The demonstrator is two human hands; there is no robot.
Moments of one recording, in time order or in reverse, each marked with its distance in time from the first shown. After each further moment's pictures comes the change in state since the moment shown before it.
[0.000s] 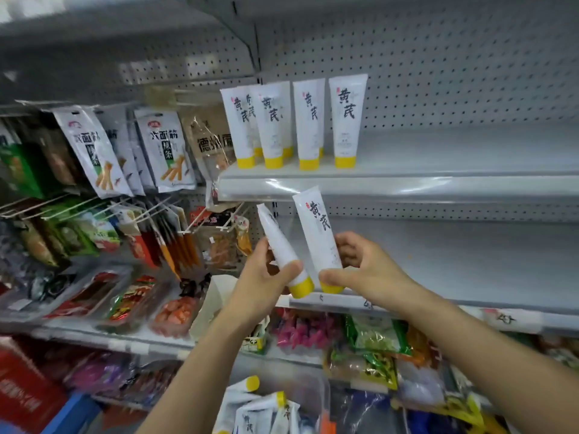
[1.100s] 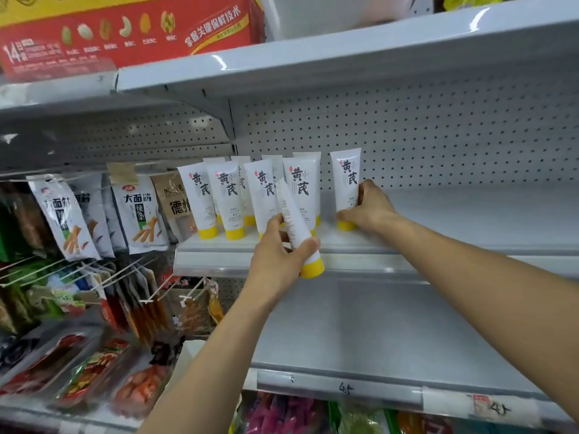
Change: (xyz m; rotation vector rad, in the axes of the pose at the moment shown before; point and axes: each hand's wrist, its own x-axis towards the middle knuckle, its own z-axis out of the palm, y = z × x) left_hand 0.117 0.110 0.082 0.052 0.171 0.142; right_hand 0.165 -0.058 -0.165 -0.413 0.438 -0.030
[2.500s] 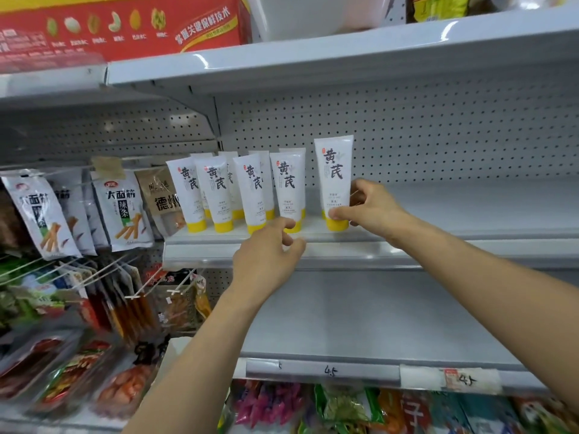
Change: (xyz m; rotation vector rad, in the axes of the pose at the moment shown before) left_hand -0.020 0.015 -0.010 0.585 -0.054 0.147; right_hand -0.065 -0.009 -0.034 0.221 -0.081 -0.088
